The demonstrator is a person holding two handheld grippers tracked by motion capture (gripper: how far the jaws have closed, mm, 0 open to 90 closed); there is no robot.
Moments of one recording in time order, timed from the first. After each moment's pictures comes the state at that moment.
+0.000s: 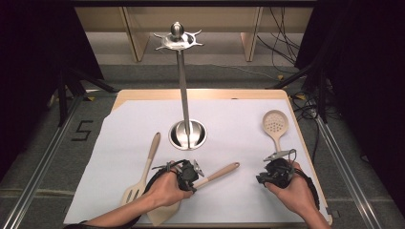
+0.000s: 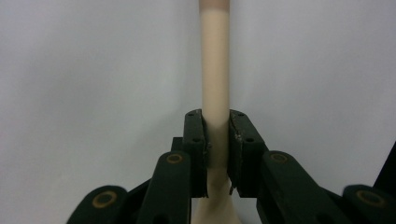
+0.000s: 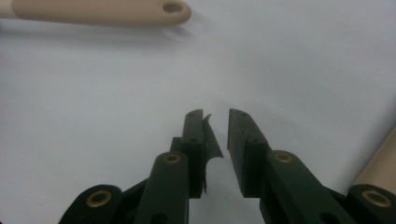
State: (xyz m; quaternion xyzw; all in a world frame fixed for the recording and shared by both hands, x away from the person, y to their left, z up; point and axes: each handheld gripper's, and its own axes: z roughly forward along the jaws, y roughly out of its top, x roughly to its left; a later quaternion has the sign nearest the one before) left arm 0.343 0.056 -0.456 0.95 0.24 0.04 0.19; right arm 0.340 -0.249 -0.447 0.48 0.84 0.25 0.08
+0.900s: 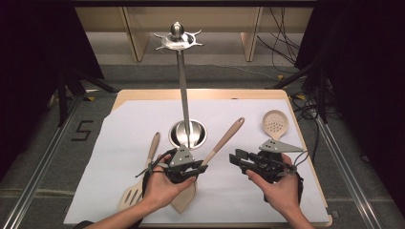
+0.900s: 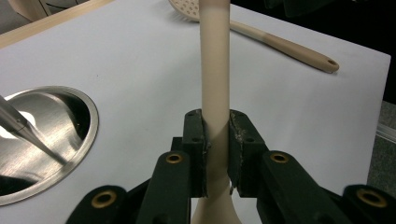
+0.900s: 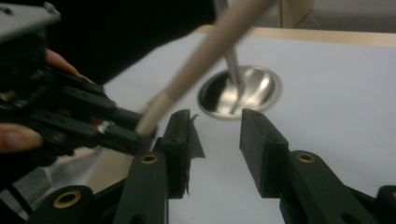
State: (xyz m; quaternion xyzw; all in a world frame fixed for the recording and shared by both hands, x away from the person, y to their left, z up) left arm 0.334 0.071 -0.416 0.83 0.27 0.13 0.46; right arm 0.328 -0.196 -0.392 0.41 0.73 0.54 0.08
